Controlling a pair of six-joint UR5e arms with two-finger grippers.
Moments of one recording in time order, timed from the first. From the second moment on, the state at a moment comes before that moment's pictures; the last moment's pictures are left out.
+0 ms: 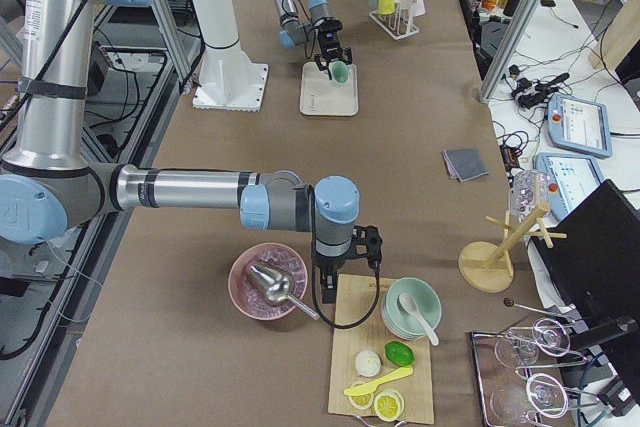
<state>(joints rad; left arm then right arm) -0.37 -2.20 -1.21 -3.22 -1.58 -0.21 1.54 -1.75 1.77 -1.60 2.25 -0.07</state>
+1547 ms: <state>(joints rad) -0.36 -2.13 -1.16 -3.34 -1.59 -0.22 1.54 -1.75 1.77 -1.60 2.25 -0.07</state>
